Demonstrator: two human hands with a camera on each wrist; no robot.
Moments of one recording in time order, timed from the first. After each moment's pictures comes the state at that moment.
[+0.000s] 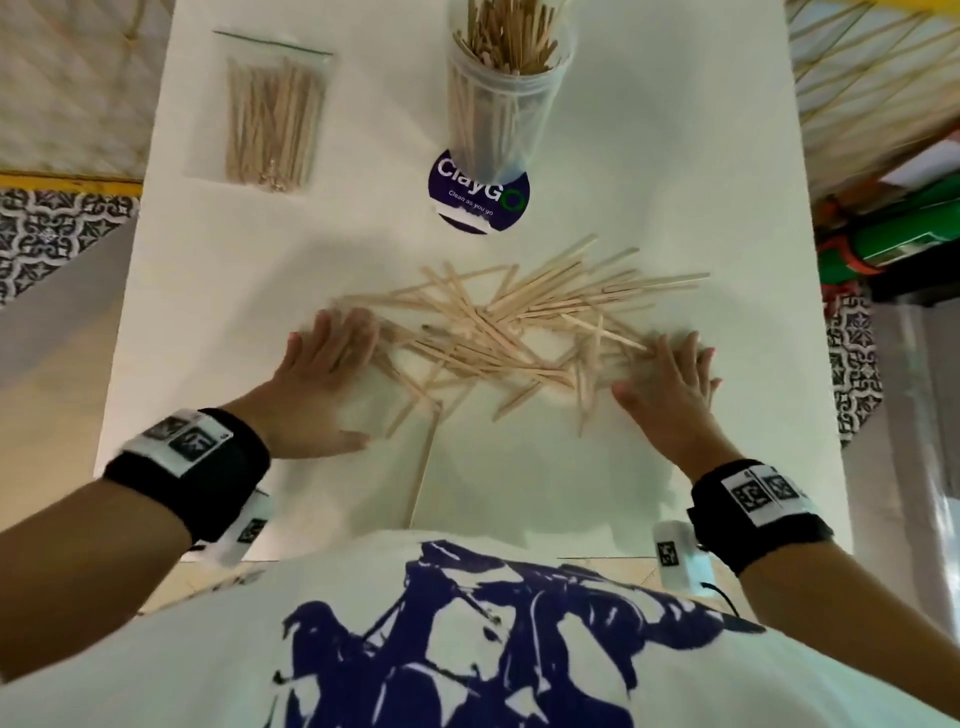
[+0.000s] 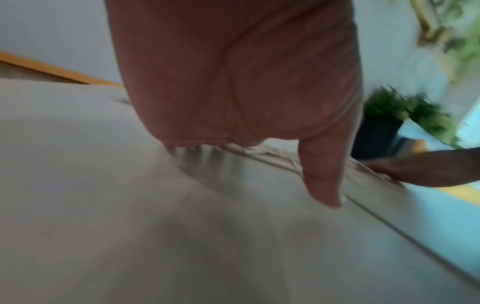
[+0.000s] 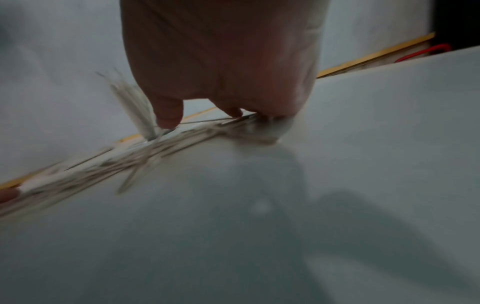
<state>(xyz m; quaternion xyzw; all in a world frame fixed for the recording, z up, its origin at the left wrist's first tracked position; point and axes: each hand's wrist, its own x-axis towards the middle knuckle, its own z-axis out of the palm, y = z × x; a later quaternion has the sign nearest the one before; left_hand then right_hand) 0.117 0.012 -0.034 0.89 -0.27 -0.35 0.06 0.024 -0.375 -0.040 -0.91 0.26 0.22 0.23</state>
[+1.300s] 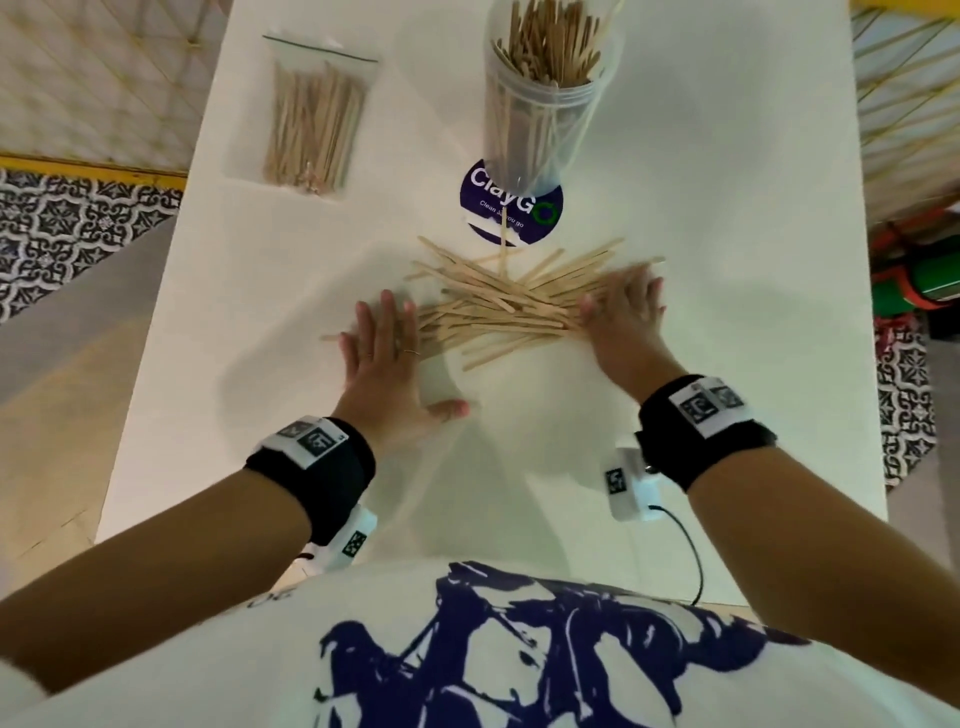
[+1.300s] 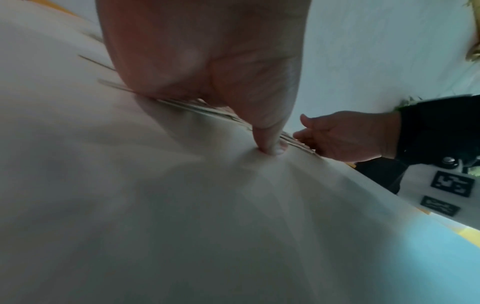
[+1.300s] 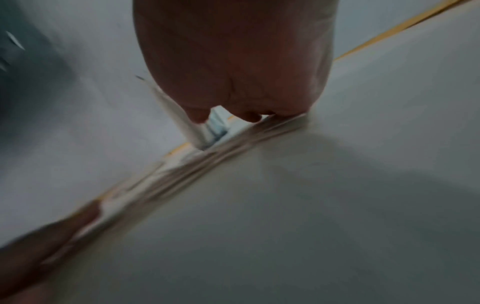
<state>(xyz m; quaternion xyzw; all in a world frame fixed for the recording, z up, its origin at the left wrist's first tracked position) 0.104 -0.058 -0.055 0.95 -0.10 -0.22 0.16 0.131 -0.333 -0.052 -0.93 0.15 0.21 0.25</state>
